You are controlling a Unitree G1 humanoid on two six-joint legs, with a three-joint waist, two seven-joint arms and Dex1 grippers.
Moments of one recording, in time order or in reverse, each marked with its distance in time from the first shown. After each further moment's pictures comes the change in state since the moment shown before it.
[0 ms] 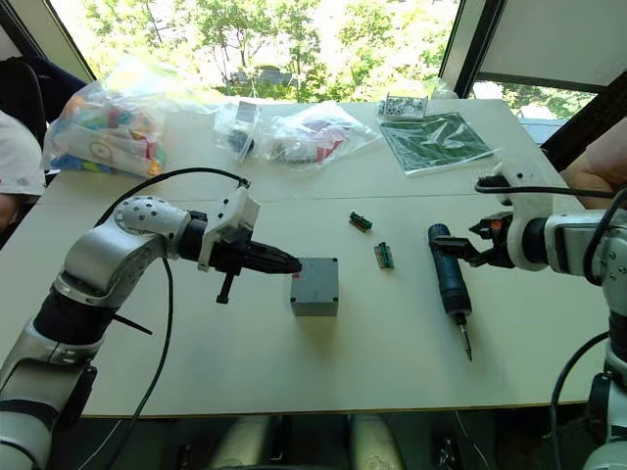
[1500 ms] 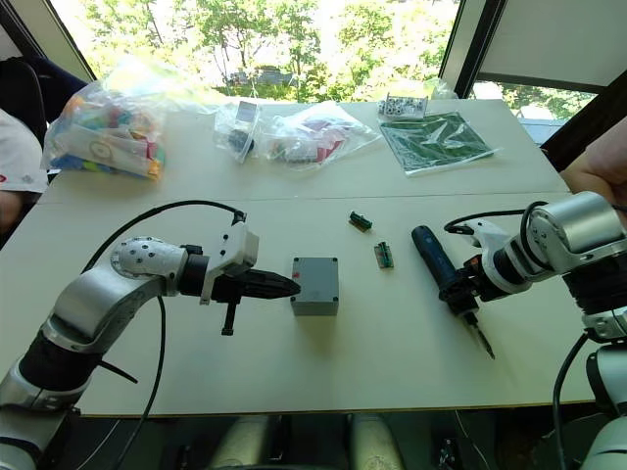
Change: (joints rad) left arm 0.178 0.042 0.025 -0.128 -0.014 0.037 0.182; right arm -0.276 0.071 0.464 0.524 -0.017 -0.002 -0.017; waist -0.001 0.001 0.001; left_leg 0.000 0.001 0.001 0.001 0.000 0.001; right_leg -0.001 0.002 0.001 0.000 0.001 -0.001
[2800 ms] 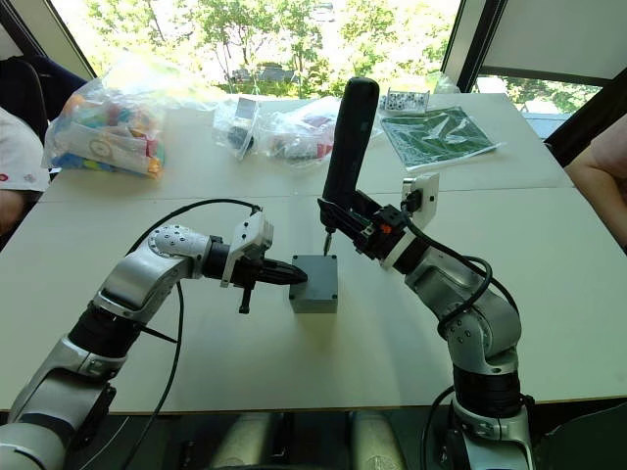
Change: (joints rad) left arm -0.088 -0.131 -0.068 0.307 0.129 -0.121 -0.092; right arm 0.490 0.711 -0.398 -0.645 -0.038 -0.960 -0.044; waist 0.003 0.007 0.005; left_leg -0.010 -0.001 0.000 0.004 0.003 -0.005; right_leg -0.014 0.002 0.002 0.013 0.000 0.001
